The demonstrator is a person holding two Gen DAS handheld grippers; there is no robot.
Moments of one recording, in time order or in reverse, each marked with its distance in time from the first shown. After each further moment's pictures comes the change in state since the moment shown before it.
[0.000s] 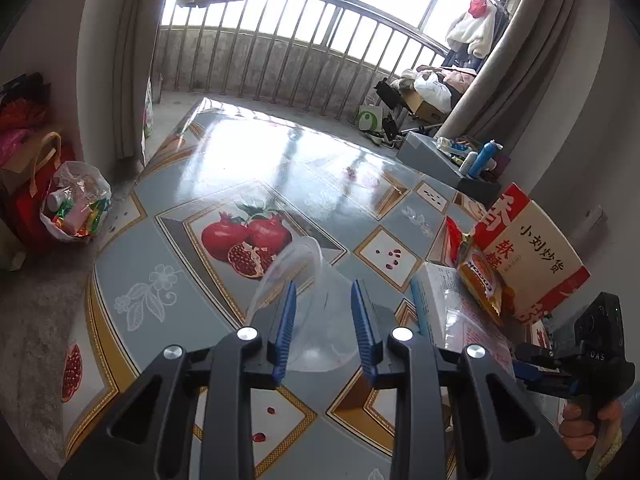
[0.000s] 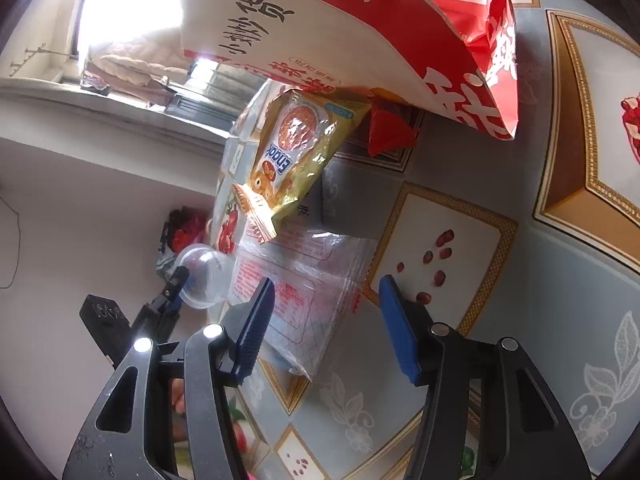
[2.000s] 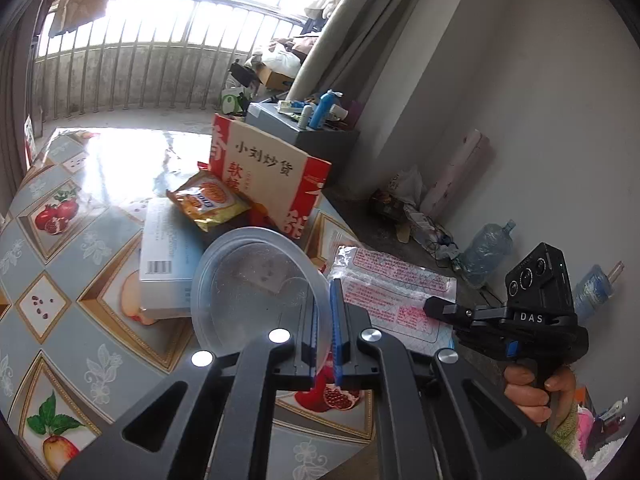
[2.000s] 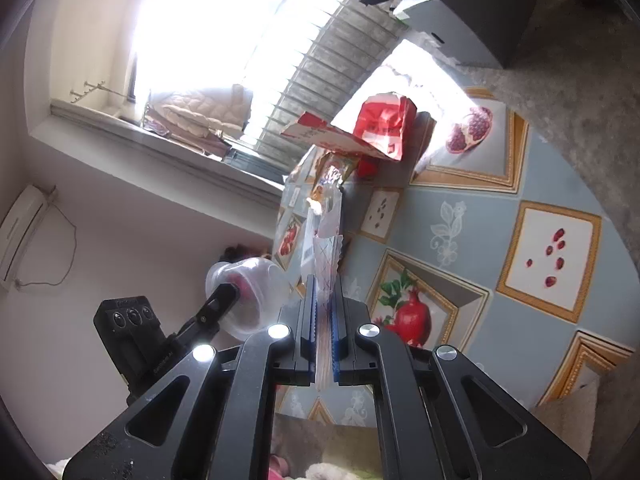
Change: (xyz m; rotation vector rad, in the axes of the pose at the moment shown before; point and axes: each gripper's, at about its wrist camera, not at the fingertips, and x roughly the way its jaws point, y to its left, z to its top) left arm -0.099 -0.199 -0.081 0.253 0.080 -0.373; right arm -0.168 -0.039 -0.081 -0.014 -0.237 0.175
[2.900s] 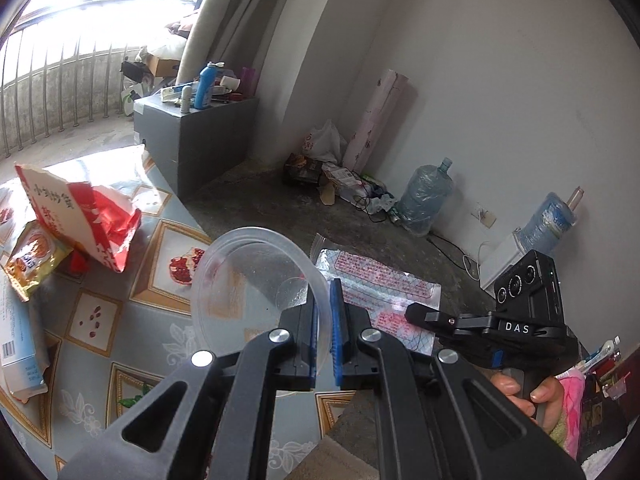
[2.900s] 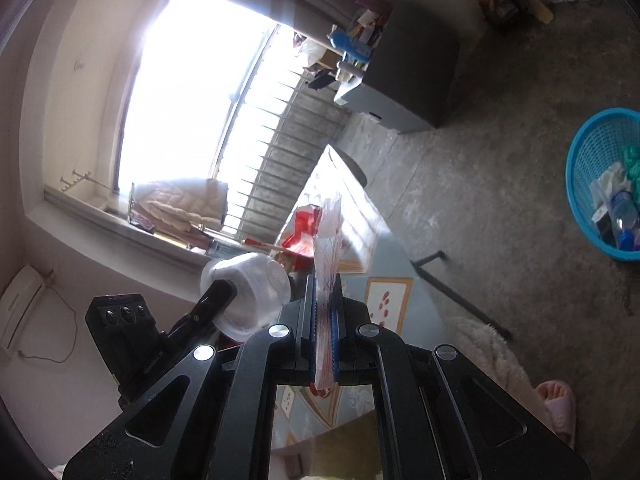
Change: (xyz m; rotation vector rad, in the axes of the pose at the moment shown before) left arm 0.111 -0.140 0.023 0.232 0.139 -0.215; right arm -0.127 -0.079 0.004 0.154 -0.301 -0.039
